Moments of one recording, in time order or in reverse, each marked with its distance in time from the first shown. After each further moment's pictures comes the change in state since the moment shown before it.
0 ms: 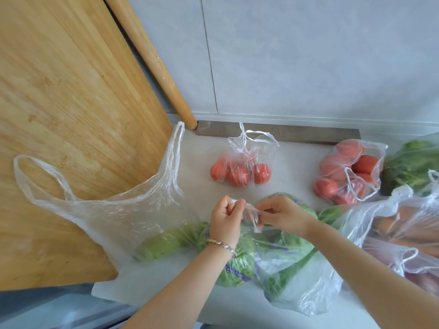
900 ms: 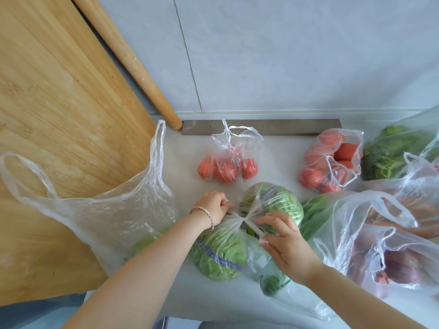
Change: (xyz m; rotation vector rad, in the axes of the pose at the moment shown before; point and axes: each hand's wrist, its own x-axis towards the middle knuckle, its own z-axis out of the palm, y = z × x) left_hand 0.049 0.008 -0.011 1.164 -0.465 0.130; right_hand -0.060 0.061 0.047 -0.455 0.522 -0.506
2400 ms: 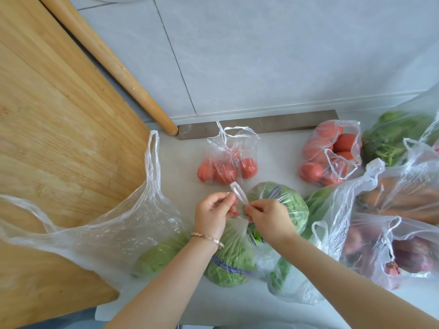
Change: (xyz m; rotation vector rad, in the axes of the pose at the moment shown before) left_hand -0.040 0.029 -0.005 -1.163 0.329 -0.113; right_hand 0.073 -0.043 -0.003 0.446 -0.064 0.882
